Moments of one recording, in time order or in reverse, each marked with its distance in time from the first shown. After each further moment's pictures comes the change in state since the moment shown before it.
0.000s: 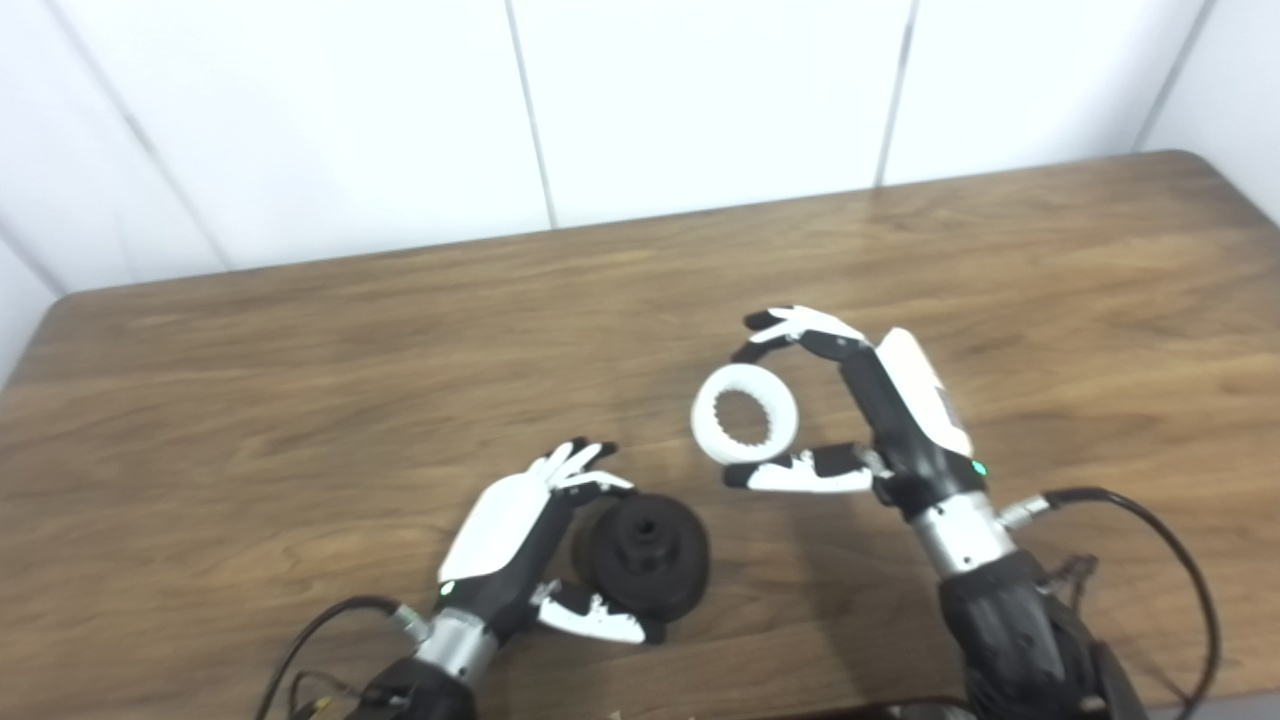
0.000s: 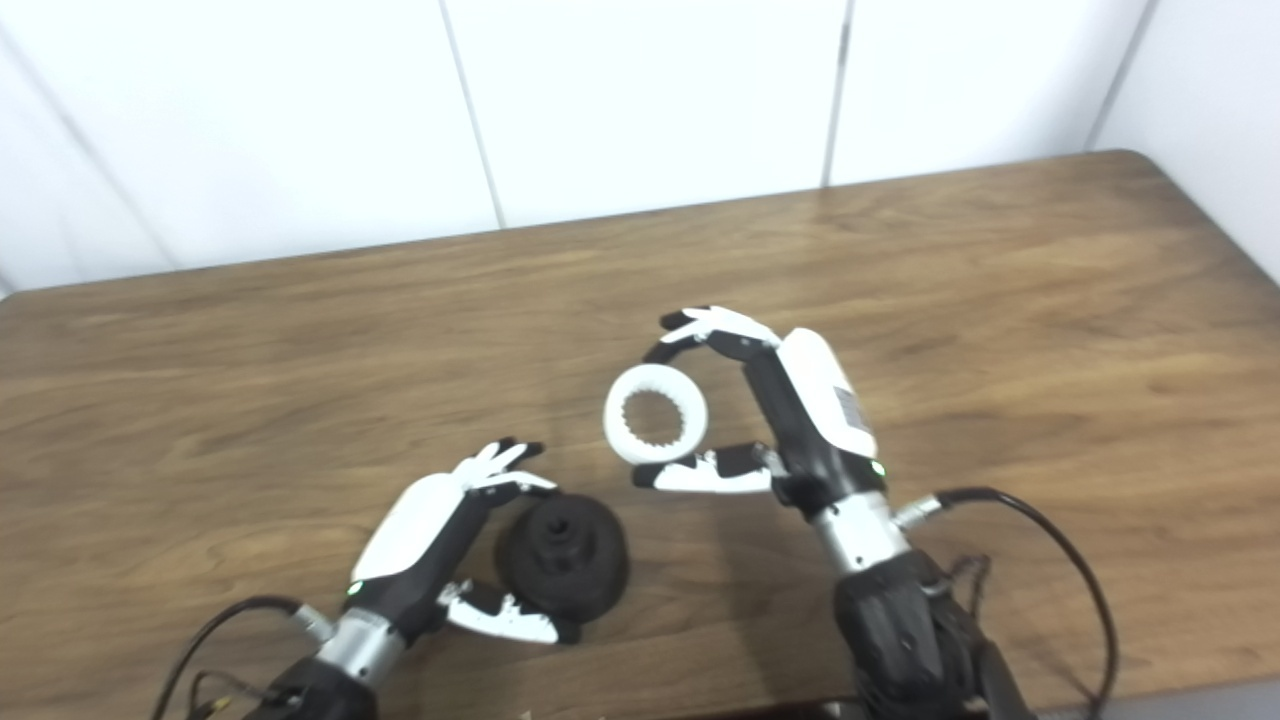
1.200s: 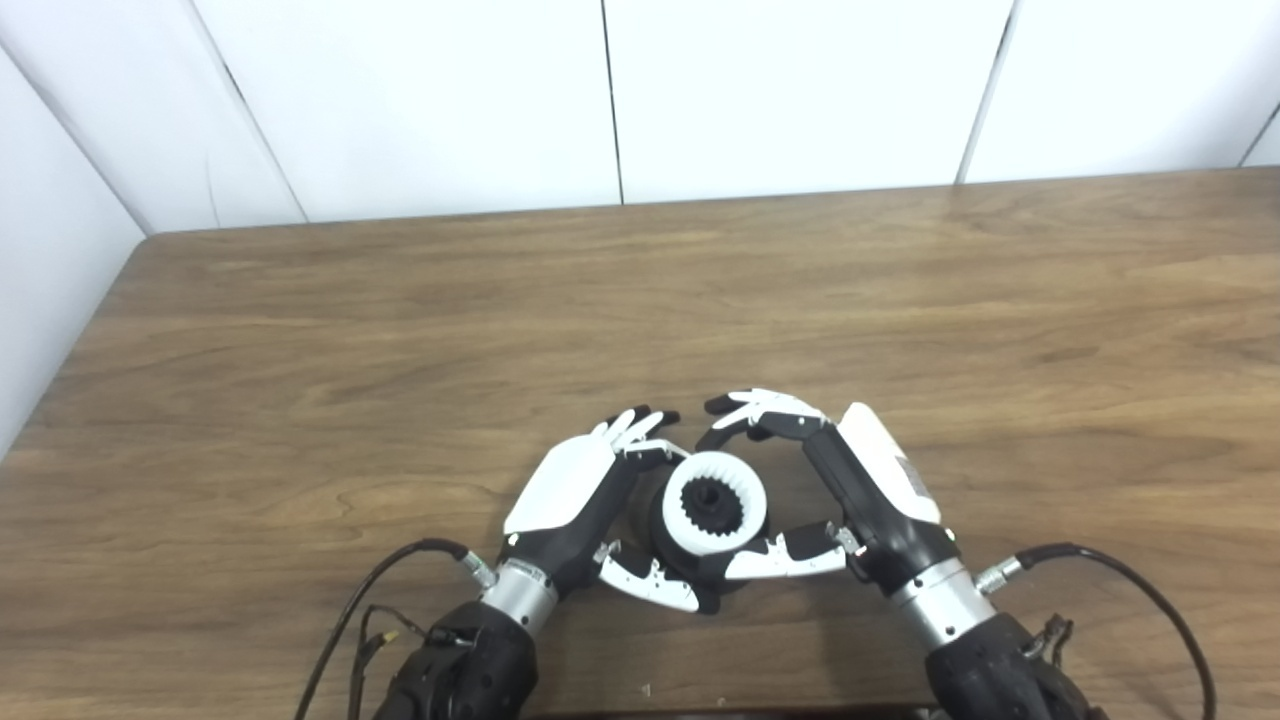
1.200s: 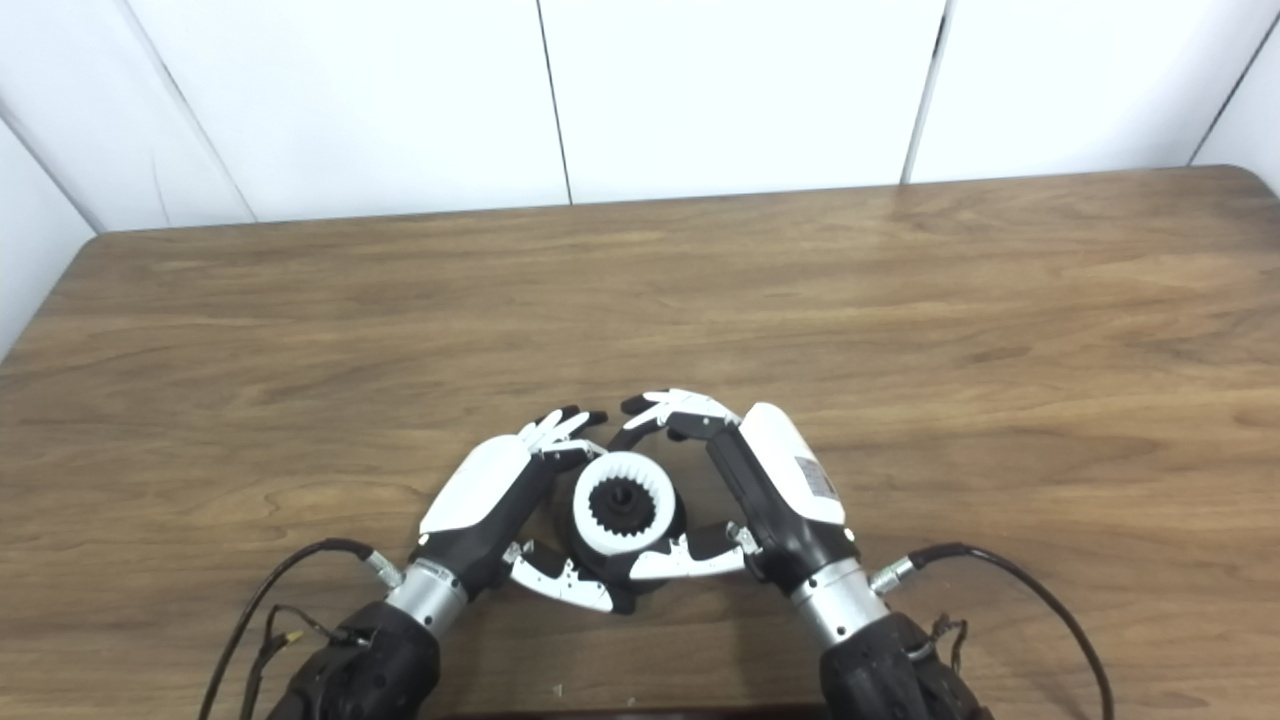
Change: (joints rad) left arm -0.021 -0.033 -0.026 0.003 0.036 0.058 -0.003; right arm 0.054 0.018 0.131 0.049 -0.021 -0.038 0.082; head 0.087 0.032
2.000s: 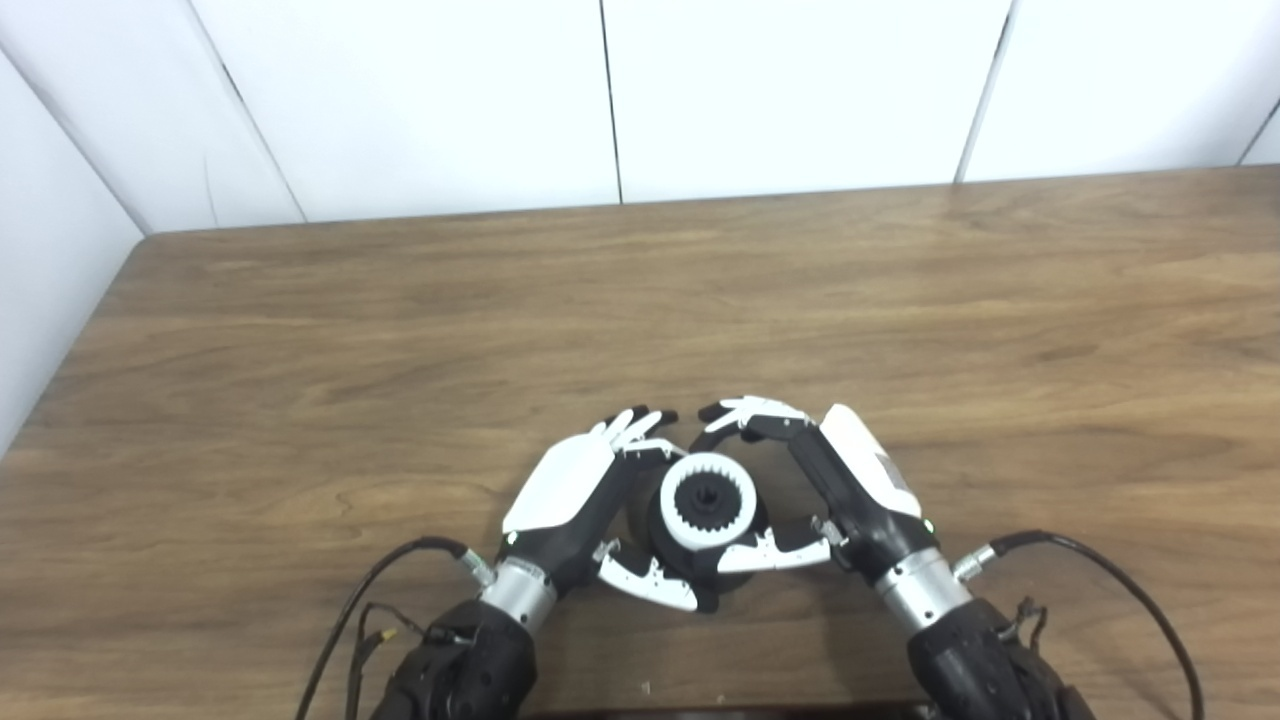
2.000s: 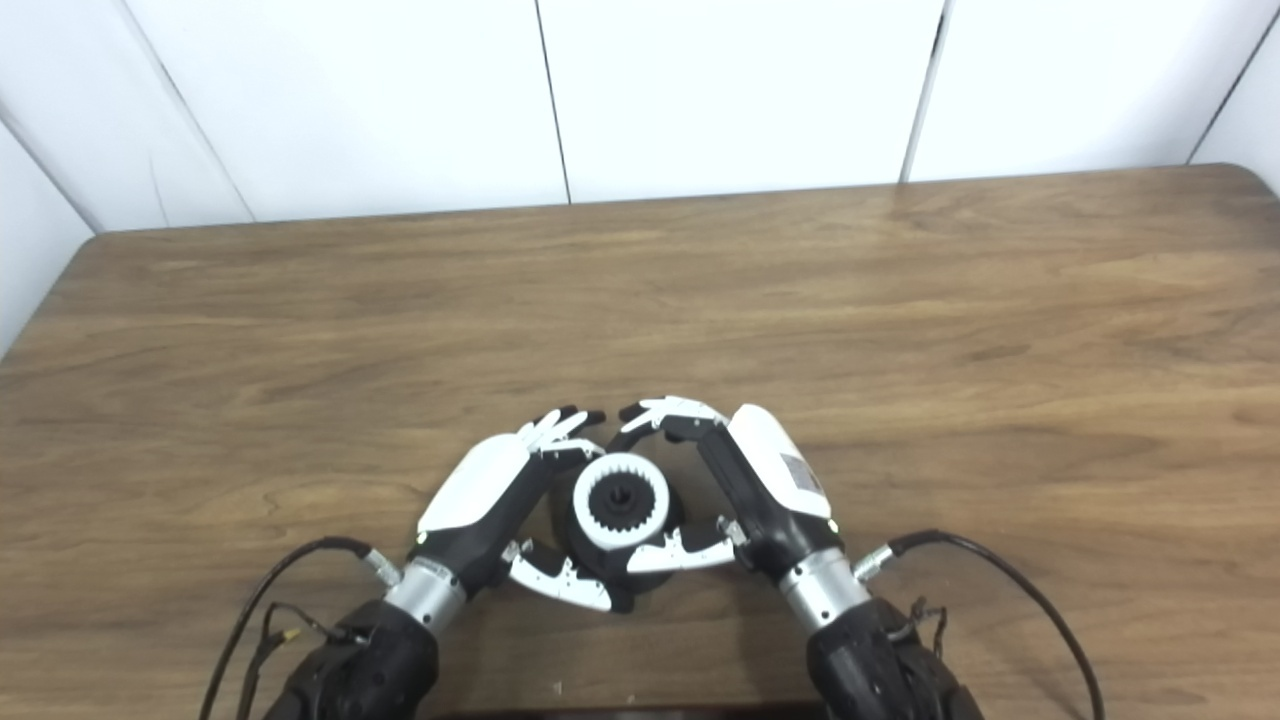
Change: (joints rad) left arm 0.000 0.005 -0.006 -0.024 0.008 0.032 -0.021; right arm -0.027 0.012 -0.006 0.079 -0.003 -0.004 -0.001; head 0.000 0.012
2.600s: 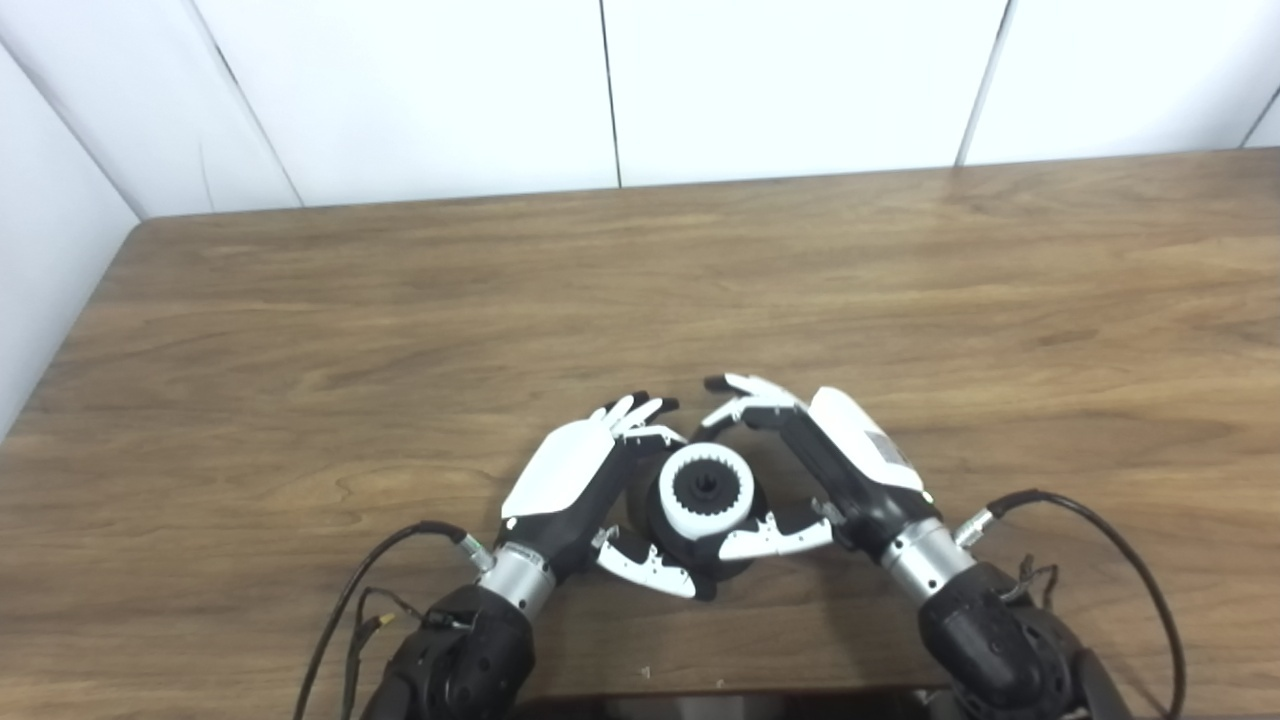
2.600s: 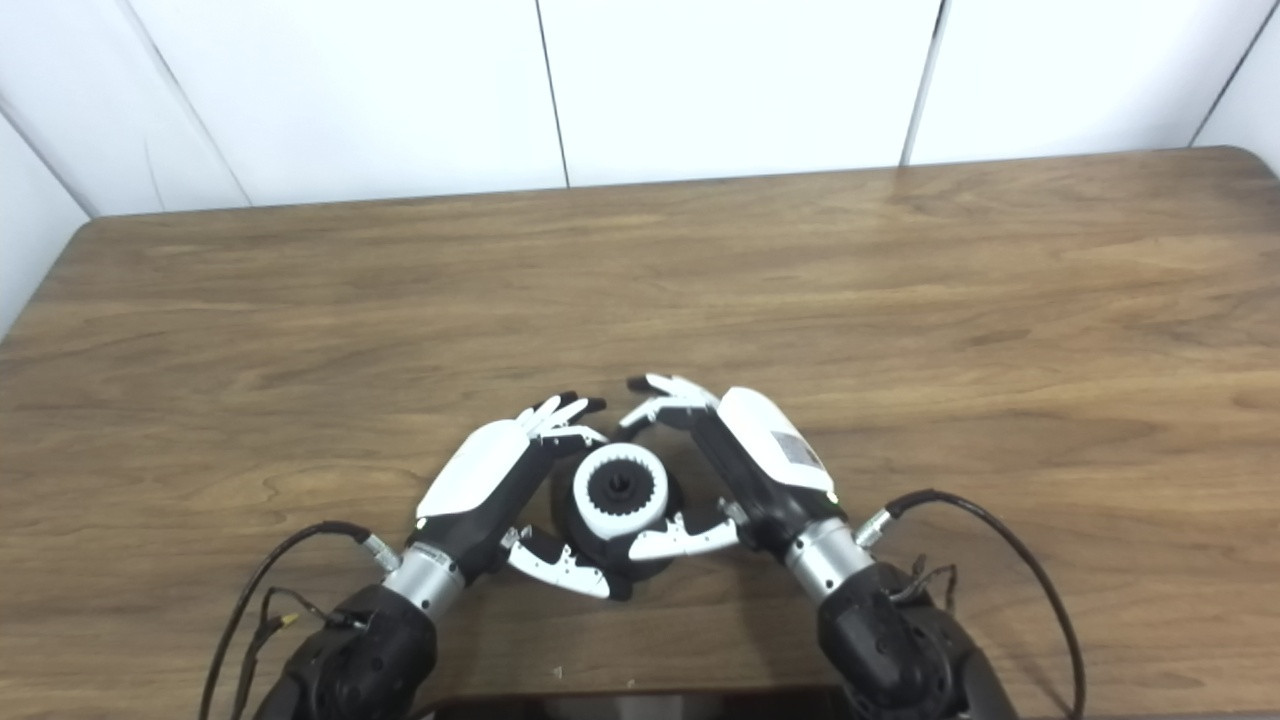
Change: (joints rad) left arm 0.002 0.011 0.005 -0.002 -0.002 -0.013 -0.001; right arm -0.043 -0.086 0.026 -0.048 -0.072 0.142 0.201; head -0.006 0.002
